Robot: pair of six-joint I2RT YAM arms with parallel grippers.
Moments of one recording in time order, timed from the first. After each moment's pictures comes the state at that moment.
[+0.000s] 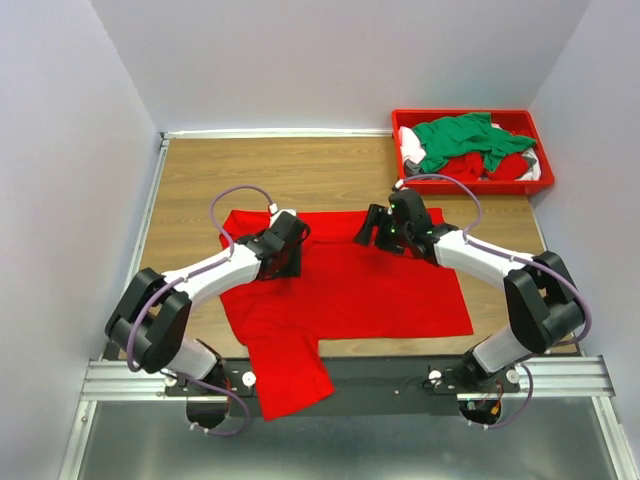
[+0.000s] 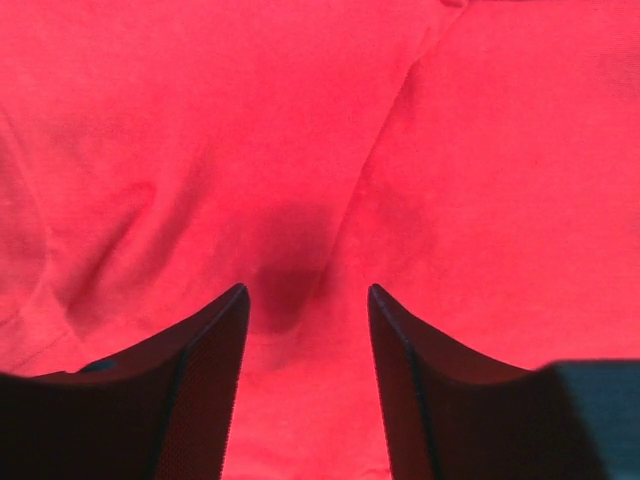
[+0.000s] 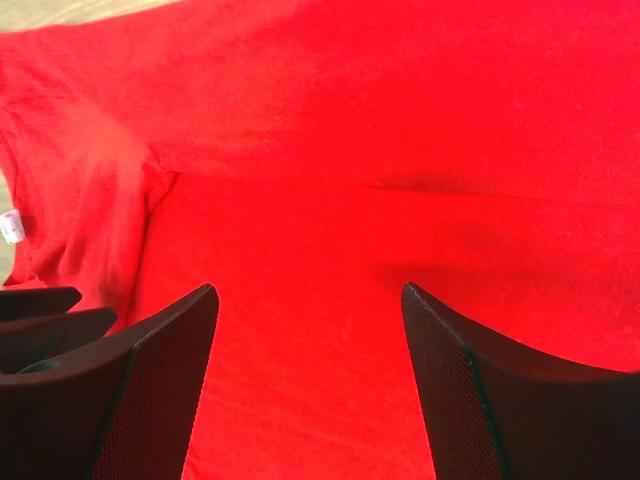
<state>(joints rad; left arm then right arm) -0.64 1.45 0.84 -0.45 -0.23 -0.53 0.53 1.55 0.88 -0.10 -0.05 0.67</state>
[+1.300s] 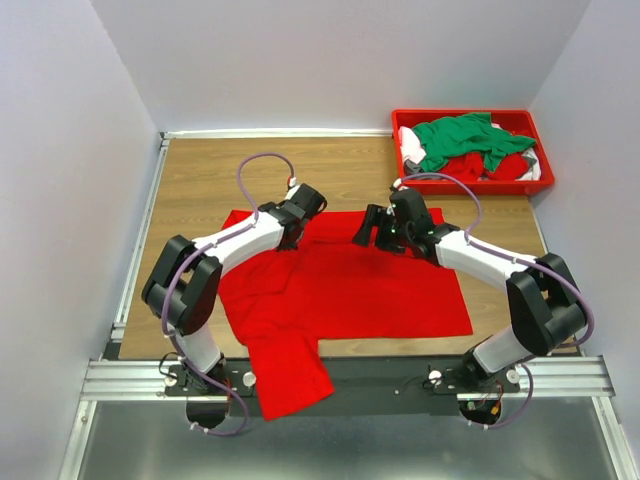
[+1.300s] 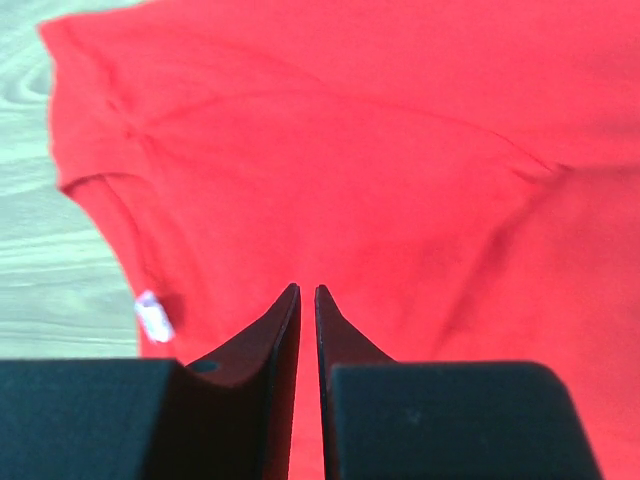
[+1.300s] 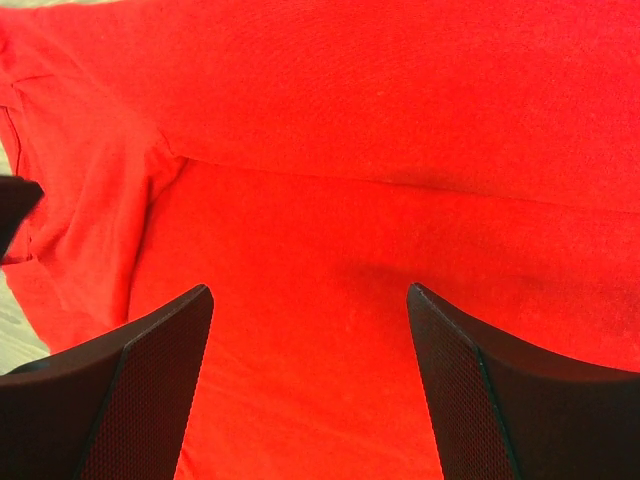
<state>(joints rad) -0.63 1.70 1.17 -0.61 -0.49 -0.29 0.53 1.53 0.88 -0.10 -0.08 0.63</state>
